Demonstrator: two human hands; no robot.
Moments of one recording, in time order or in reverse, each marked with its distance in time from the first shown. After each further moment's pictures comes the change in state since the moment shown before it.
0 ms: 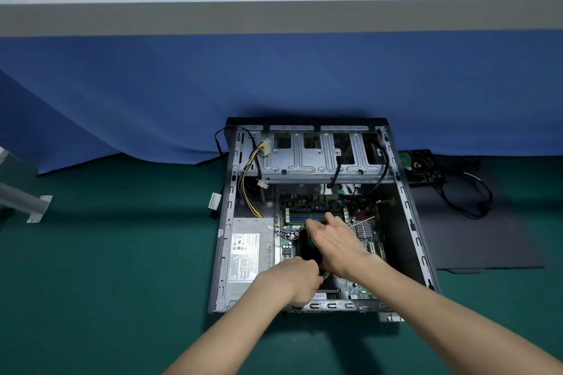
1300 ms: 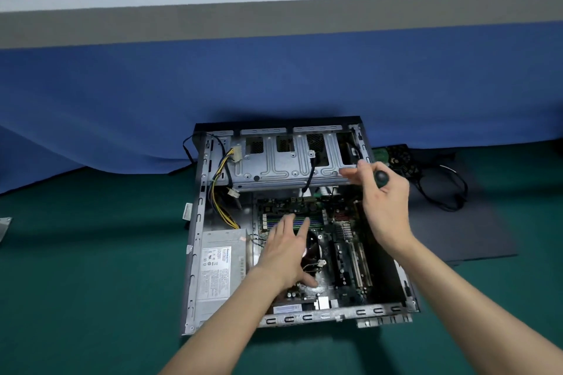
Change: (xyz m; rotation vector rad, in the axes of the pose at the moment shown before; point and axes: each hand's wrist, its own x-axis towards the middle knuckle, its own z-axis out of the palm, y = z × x) left_hand 0.056 0.010 -0.009 0.180 0.302 -0.005; right_hand -0.026 0.077 -0.056 1.306 0.923 0.493
